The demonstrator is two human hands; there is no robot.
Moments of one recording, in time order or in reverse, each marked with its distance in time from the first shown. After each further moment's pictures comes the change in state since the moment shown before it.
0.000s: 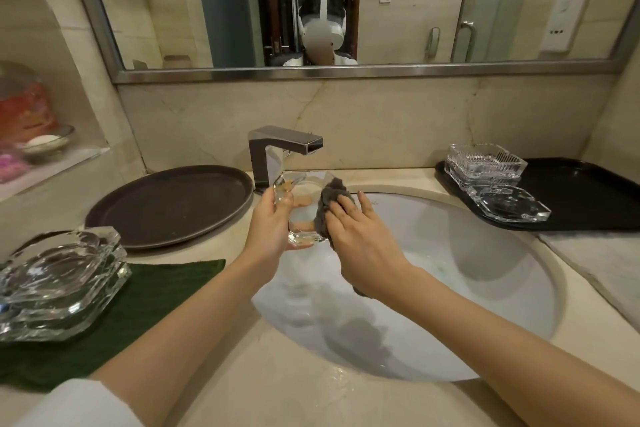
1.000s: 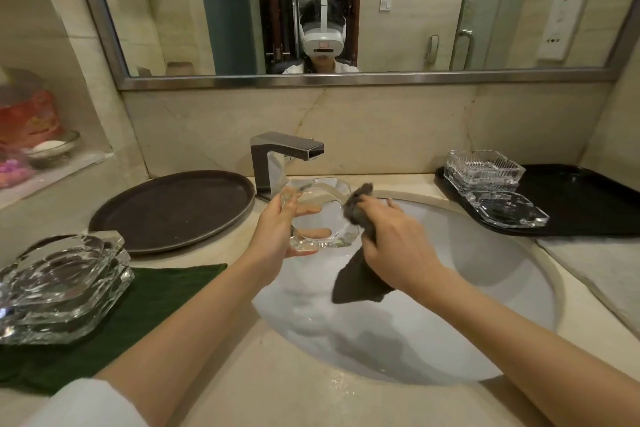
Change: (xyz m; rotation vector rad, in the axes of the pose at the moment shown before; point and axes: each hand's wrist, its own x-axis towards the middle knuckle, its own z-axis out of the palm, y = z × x) left_hand -0.005 0.006 0.000 -0.053 -0.144 -0.081; right_hand -0.013 0.026 -0.019 0.372 0.078 0.279
